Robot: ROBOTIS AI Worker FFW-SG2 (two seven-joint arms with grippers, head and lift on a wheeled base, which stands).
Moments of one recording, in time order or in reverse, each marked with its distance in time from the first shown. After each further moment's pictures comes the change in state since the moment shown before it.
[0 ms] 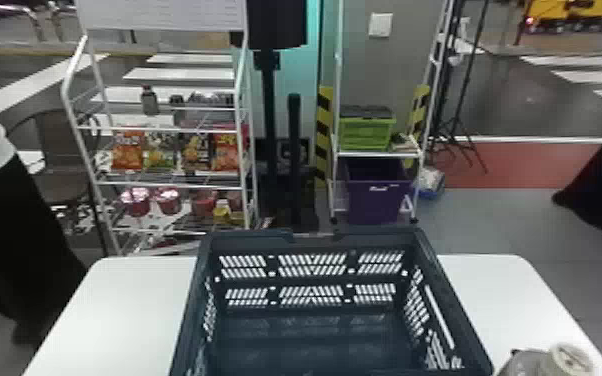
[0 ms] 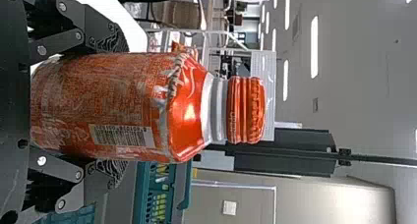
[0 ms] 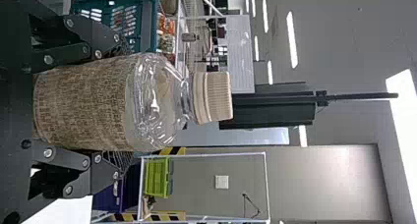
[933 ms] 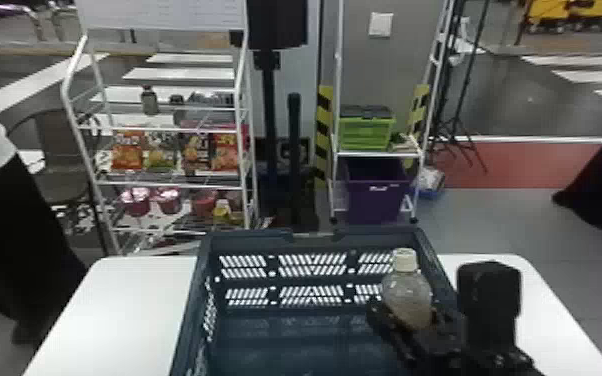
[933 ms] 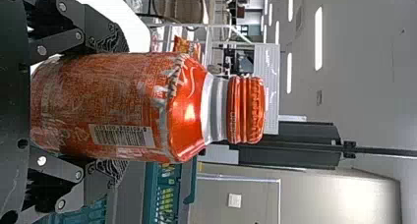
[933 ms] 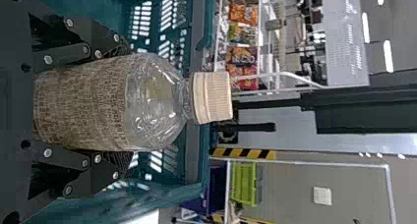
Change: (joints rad) left arm 0.007 0.035 0.000 0.009 0.017 -0.005 -0.011; right arm -0.683 -0.001 0.254 0.025 0.112 1.091 -0.244
